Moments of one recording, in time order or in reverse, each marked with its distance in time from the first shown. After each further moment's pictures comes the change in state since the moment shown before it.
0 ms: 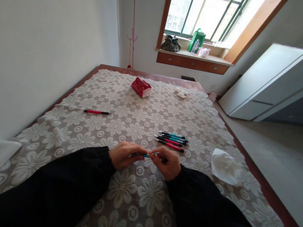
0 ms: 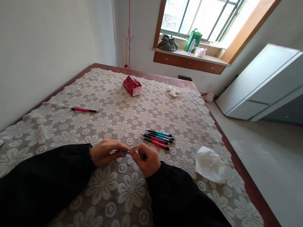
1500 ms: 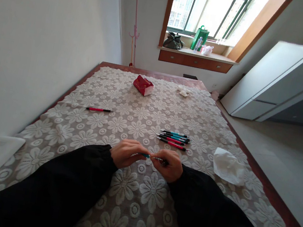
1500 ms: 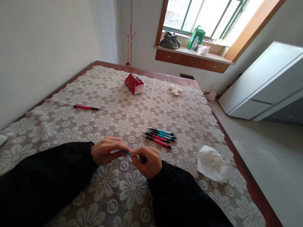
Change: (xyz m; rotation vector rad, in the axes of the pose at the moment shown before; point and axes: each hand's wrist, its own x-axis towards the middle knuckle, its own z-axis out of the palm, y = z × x) left_hand 0.002 0.004 -0.001 0.029 0.093 0.218; right_hand -0.004 -0.001 0.002 -0.124 0.039 -0.252
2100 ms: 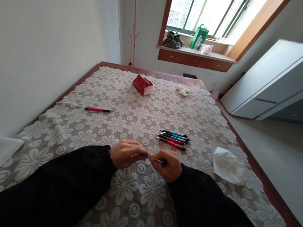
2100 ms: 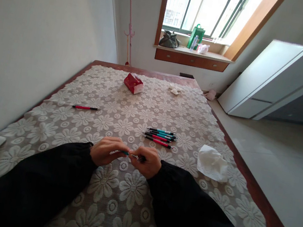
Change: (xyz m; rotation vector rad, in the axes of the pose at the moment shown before) left_hand 0.000 0.002 -0.001 0.054 0.008 0.019; right_hand -0.003 0.004 0.002 0.047 -0.053 0.106
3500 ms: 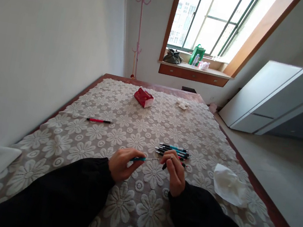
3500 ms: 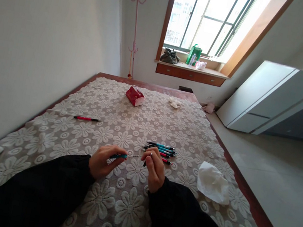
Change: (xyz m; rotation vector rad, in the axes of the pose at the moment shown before) left_hand 0.000 0.002 0.003 0.060 0.167 -0.312; right_hand 0.011 0.001 -0.011 0.208 0.237 0.146
